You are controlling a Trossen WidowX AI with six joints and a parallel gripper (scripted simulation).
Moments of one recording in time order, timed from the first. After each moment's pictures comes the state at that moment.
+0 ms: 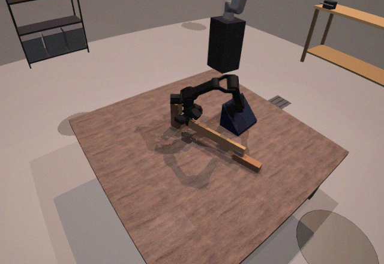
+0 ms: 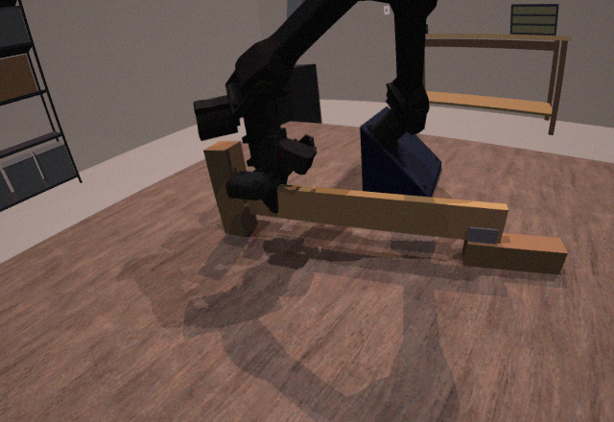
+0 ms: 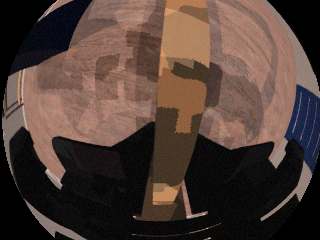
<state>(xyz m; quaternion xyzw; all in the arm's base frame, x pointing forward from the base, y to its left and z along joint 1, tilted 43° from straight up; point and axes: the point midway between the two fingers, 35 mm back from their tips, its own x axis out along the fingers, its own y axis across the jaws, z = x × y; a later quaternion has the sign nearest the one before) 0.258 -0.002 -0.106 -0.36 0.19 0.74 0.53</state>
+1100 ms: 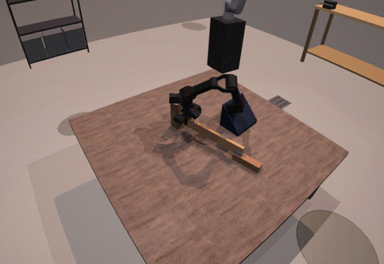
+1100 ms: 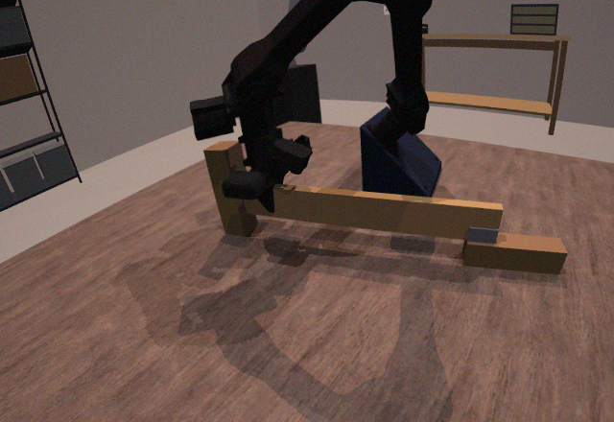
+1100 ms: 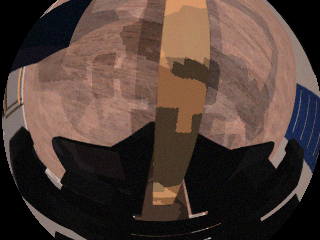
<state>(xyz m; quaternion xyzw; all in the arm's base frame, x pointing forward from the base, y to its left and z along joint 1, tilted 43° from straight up) 0.260 -0.007 -0.112 -0.36 0.19 0.74 0.53</state>
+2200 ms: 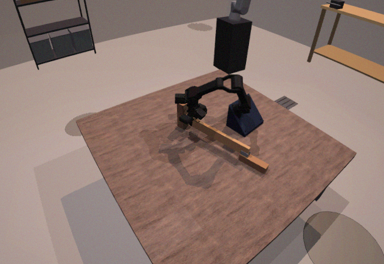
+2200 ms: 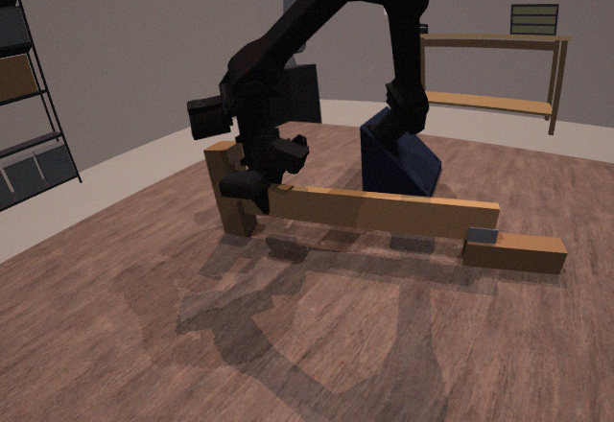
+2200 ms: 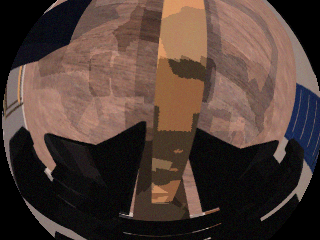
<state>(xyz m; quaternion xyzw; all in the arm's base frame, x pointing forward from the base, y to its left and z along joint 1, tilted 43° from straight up) 0.262 -0.011 -0.115 -0.36 0.19 0.74 0.53</state>
